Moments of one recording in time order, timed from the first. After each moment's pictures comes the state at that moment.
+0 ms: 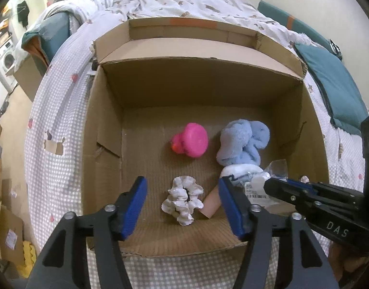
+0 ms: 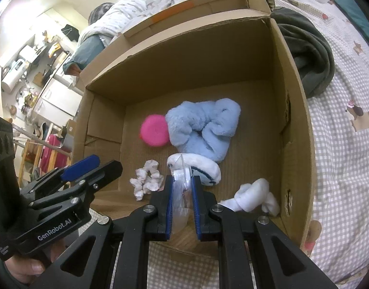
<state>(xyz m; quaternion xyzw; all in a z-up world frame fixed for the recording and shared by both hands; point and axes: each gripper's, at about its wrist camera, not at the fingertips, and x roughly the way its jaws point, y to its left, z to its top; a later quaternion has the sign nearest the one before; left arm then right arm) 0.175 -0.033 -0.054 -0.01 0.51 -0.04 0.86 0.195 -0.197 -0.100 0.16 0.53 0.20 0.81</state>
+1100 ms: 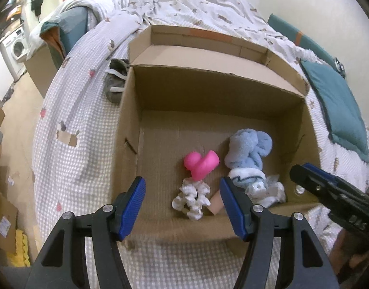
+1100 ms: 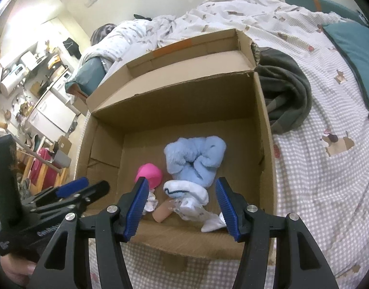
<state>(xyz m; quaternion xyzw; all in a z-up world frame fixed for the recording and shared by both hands) 0.155 -0.007 -0.036 -0.05 0.50 -0.03 0.86 0.178 -0.211 -0.064 0.13 0.46 0.16 0.86</state>
